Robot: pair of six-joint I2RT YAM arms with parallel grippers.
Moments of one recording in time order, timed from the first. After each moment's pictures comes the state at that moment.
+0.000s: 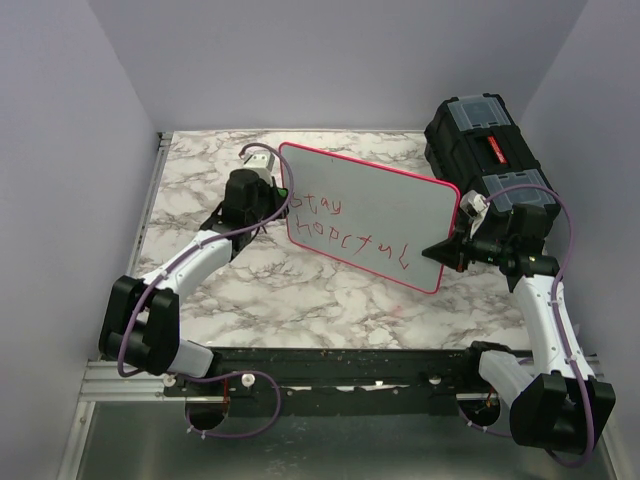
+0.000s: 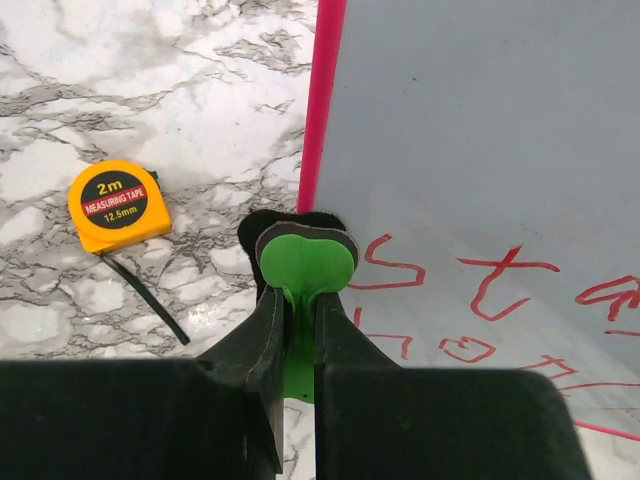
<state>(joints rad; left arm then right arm) -0.37 1.42 0.90 0.09 0.05 -0.28 -0.16 0.97 0.73 -0.50 -1.17 -0.44</state>
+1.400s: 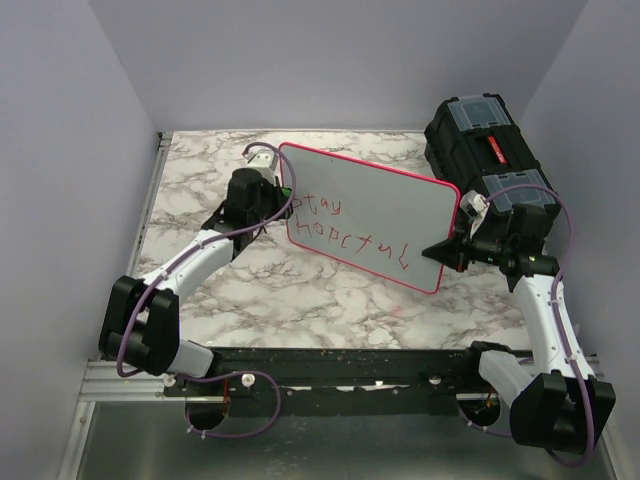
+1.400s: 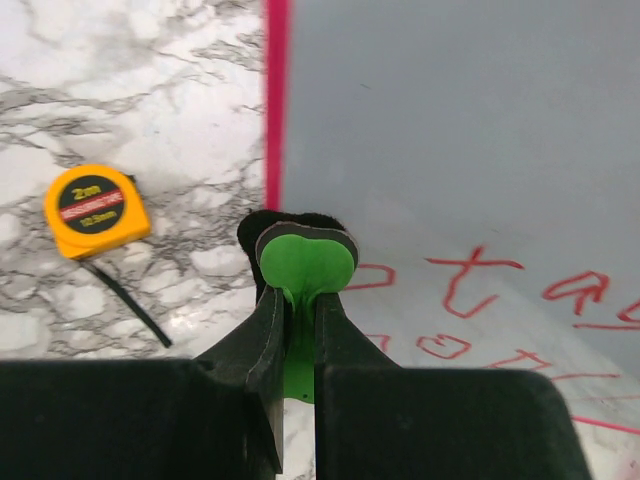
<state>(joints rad) -0.39 1.42 0.91 0.08 0.07 -0.29 -0.16 0.97 0.73 -0.50 -1.18 -0.44</state>
